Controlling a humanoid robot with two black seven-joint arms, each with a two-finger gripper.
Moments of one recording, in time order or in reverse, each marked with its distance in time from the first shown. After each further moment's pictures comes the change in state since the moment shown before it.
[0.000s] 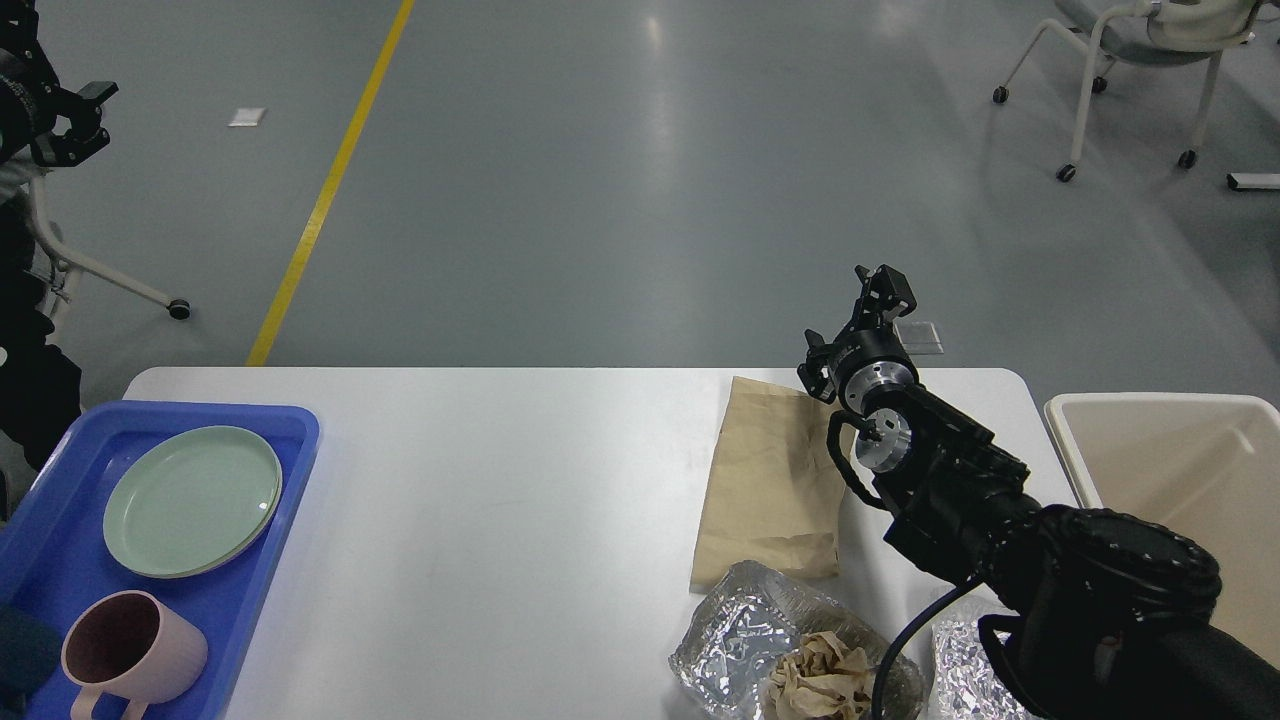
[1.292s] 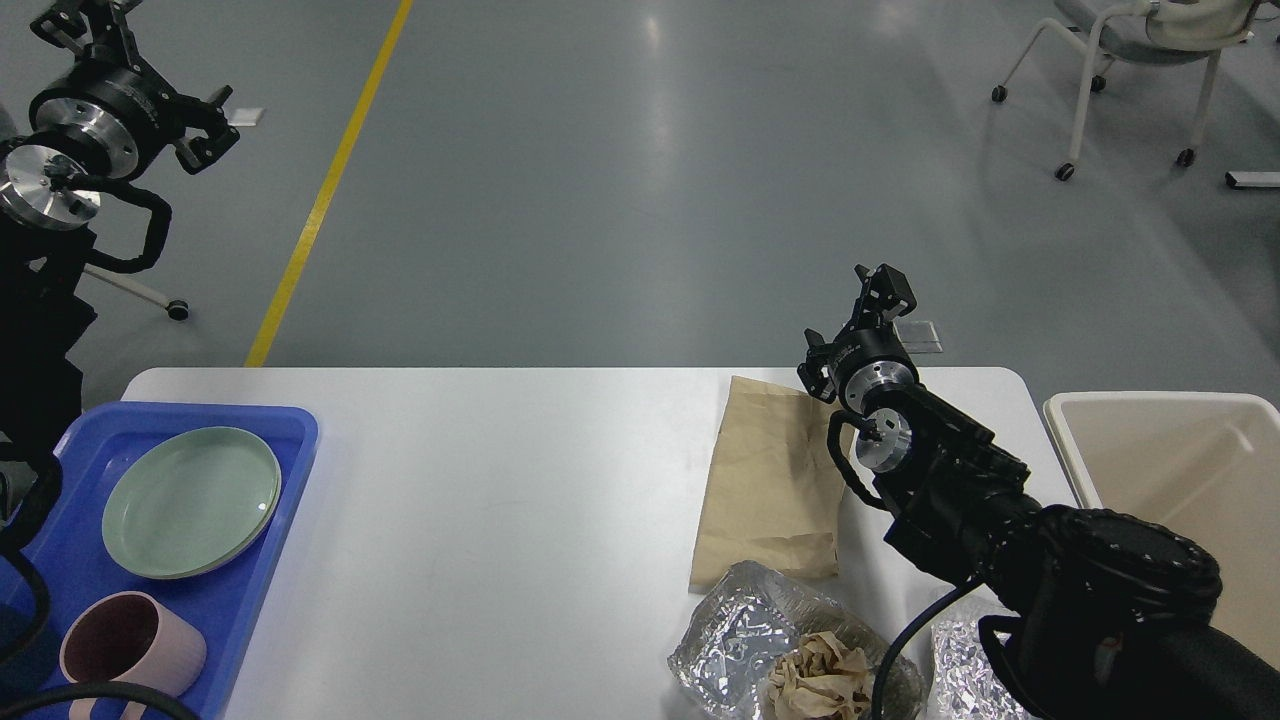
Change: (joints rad) left arm 0.036 -0.194 -0.366 0.098 -0.014 0.004 0.043; right arm 0.000 0.000 0.000 0.000 0.000 0.000 0.000
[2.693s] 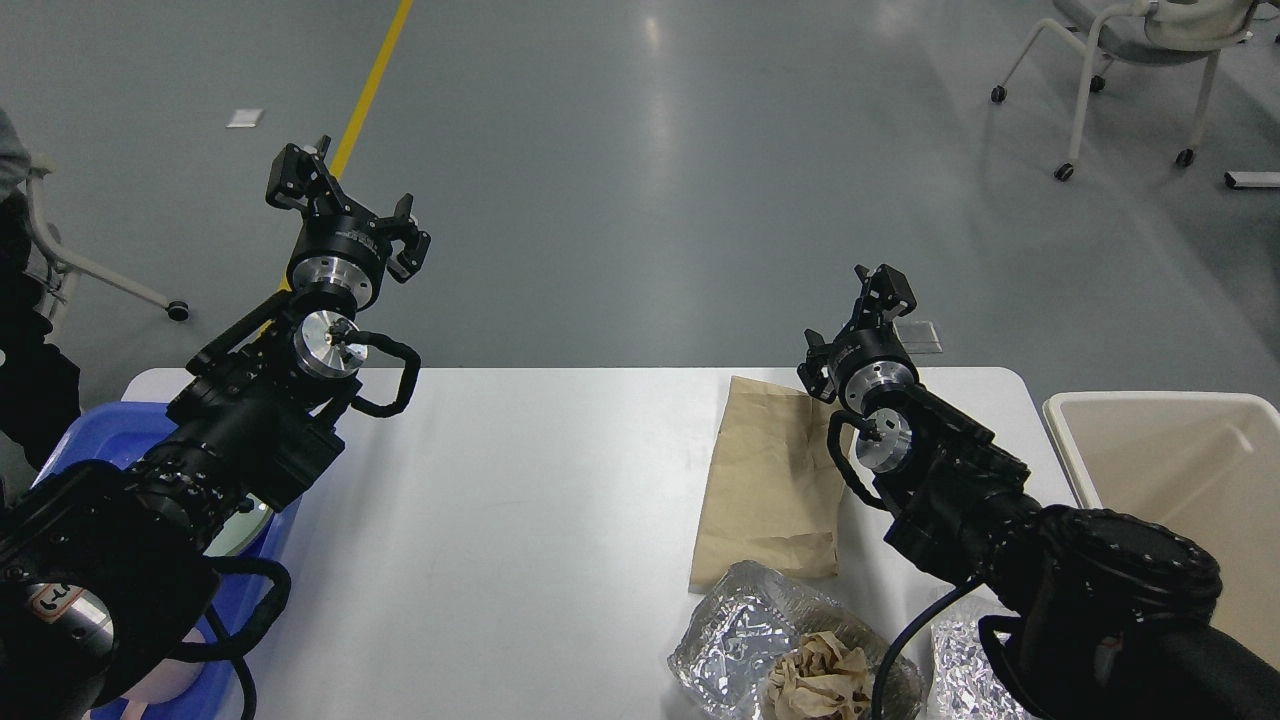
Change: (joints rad) left arm 0.226 -0.377 -0.148 0.002 -0.005 0.038 -0.424; right arm 0.000 0.000 0.000 0.000 0.000 0.000 0.000
